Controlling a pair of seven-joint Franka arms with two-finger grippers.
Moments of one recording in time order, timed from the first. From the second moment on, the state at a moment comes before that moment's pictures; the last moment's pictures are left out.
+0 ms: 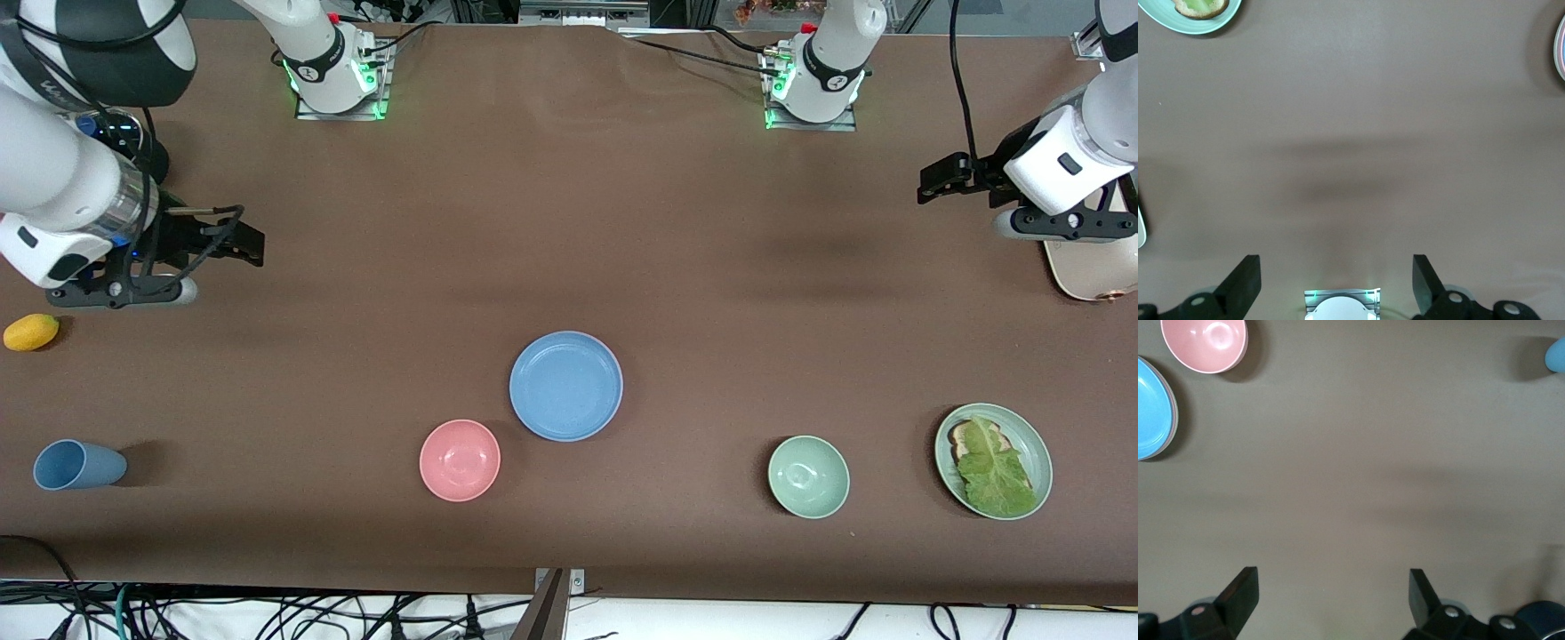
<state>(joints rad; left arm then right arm) -0.03 -0.03 0.00 -1.71 -0.04 1.47 -0.01 0.21 0.22 -0.05 -1.43 0.00 1.54 0.09</state>
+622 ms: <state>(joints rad) -0.03 -0.03 0.00 -1.70 -0.04 1.47 -0.01 0.20 0.21 -0.07 -1.40 0.01 1.53 0.07</state>
